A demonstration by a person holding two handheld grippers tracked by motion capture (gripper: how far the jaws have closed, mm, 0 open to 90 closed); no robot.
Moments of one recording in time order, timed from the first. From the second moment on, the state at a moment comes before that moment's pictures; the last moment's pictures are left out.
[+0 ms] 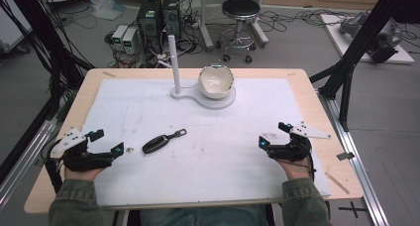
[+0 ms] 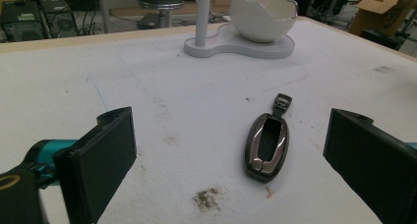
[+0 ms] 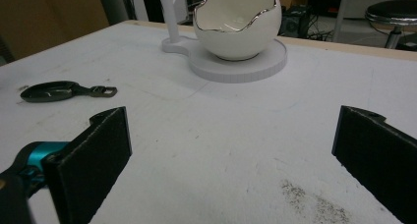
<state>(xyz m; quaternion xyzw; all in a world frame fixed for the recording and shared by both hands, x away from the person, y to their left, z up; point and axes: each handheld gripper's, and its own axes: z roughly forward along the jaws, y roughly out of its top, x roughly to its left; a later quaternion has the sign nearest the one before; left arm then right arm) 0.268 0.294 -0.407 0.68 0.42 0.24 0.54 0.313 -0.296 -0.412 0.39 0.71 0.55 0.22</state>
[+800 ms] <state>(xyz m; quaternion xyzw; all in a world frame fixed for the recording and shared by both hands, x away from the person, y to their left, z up) 0.287 0.286 -0.403 0.71 0.43 0.22 0.50 0.314 -0.294 -0.414 0.39 0.72 0.54 0.22</state>
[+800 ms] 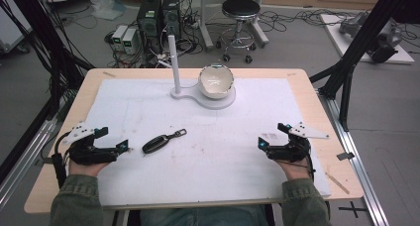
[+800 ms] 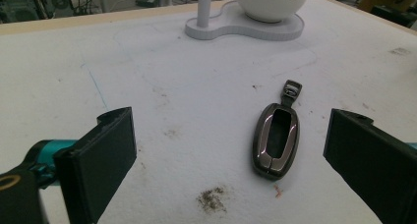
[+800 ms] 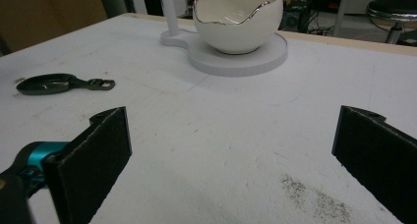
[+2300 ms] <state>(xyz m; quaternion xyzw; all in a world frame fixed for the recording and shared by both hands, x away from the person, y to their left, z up) 0.368 0.208 -0.390 0.84 0.36 0.15 0.38 0.316 -0.294 -0.417 0.39 0.72 0.53 0.22</state>
